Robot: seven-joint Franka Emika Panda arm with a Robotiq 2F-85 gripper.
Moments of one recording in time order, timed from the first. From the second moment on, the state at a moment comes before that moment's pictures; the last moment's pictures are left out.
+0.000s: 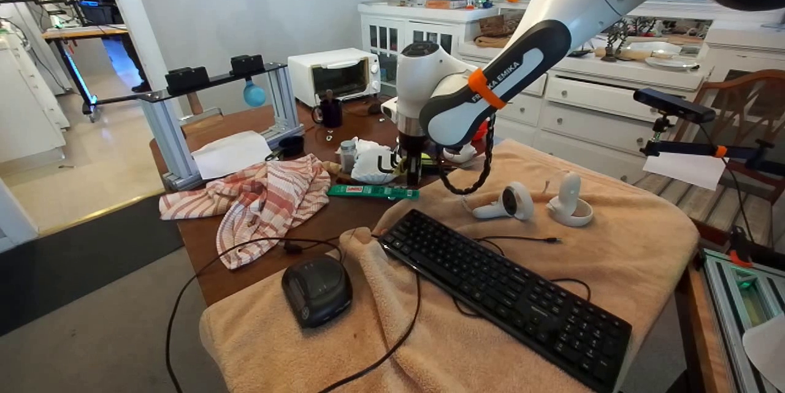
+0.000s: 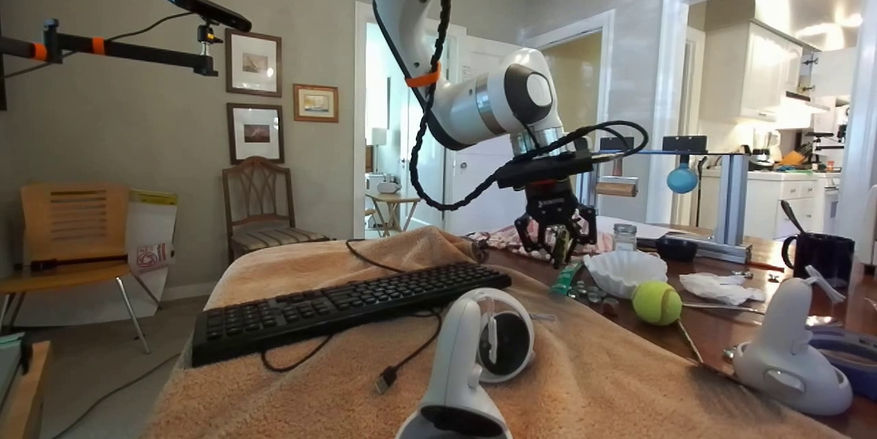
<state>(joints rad) -0.05 0.68 -0.04 -1.67 -0.34 2.50 -0.31</state>
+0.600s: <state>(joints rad) -0.15 0.69 -0.09 -1.69 -0.34 2.53 -0.34</state>
